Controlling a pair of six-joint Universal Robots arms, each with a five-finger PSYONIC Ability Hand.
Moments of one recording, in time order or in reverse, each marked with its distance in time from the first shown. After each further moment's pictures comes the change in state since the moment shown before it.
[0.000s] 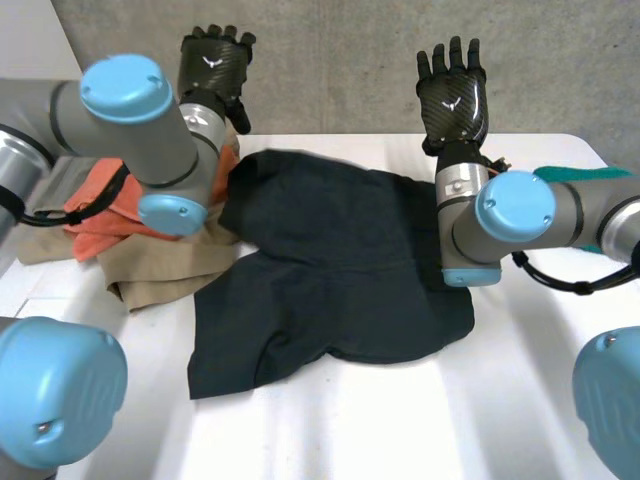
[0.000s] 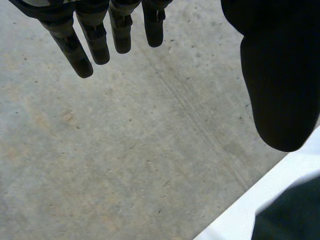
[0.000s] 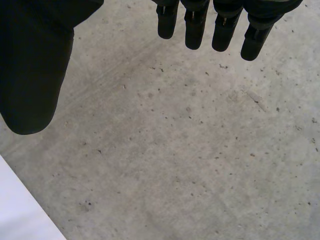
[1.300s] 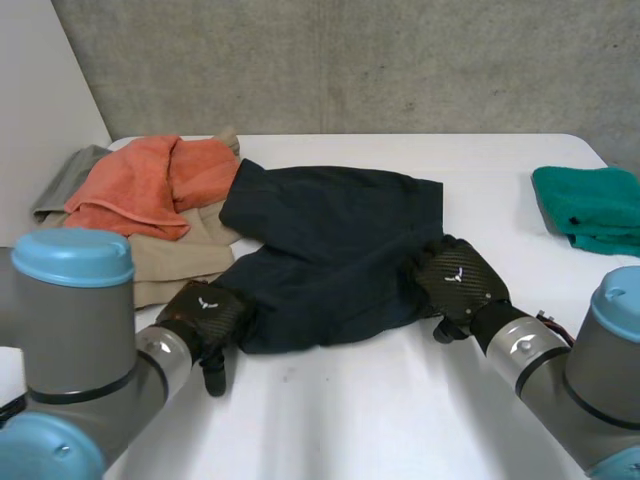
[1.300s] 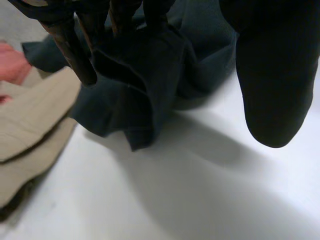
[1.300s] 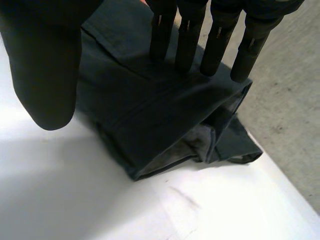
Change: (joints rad) left arm -0.057 0.721 -1.515 -0.007 0.038 0.044; right arm -0.120 -0.605 1.043 0.272 -0.431 -0.065; left_hand 0.125 0.089 0.085 0.090 0.059; right_hand 0.239 0.246 0.242 0.219 0.185
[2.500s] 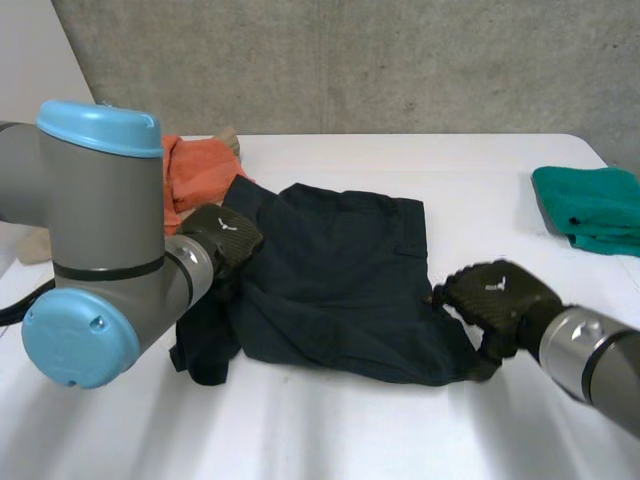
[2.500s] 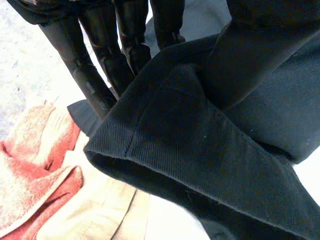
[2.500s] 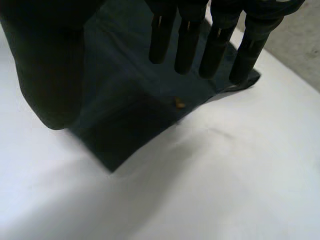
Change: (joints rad) left arm -0.048 -0.128 0.509 -0.324 -0.060 0.180; right arm -0.031 -0.226 -0.134 0.706 0.078 0.084; left_hand 0.854 0.903 0.899 0.910 0.882; right_hand 0.020 0.016 0.024 0.033 0.028
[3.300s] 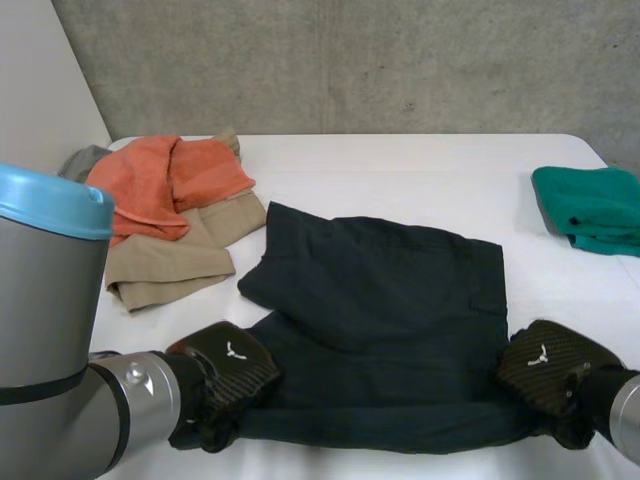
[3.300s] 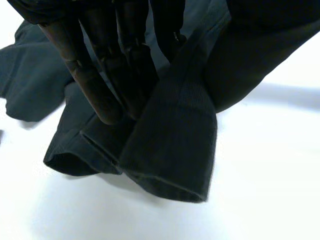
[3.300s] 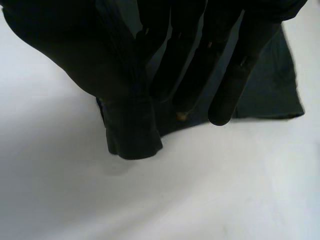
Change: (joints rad) left arm -0.039 0.284 -0.373 -0.236 0.250 0.003; right arm -0.162 -0.208 0.164 0.265 -0.046 -0.544; left_hand 0.000 -0.003 -0.002 -0.002 0.000; right_hand 0.631 0.702 0.712 0.734 0.756
